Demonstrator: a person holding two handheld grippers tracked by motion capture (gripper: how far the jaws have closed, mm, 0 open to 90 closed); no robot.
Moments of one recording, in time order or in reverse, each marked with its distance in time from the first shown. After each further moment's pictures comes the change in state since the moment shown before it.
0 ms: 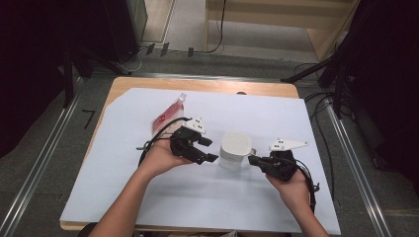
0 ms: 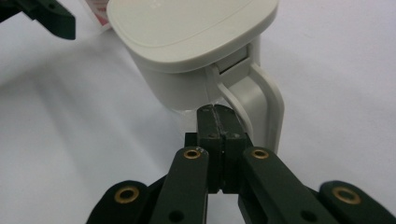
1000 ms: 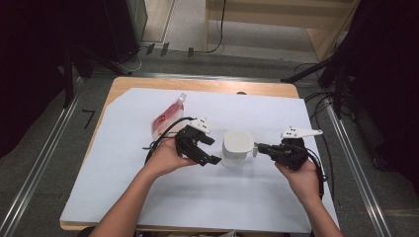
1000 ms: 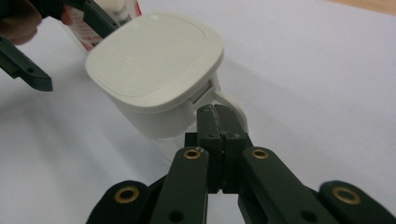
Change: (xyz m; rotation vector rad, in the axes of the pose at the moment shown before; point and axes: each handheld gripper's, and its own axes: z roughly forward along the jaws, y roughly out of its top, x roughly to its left) left arm 0.004 0.007 0.013 0.030 -0.047 0.022; right arm -0.026 0.022 -0.019 -0.036 -0.027 0.006
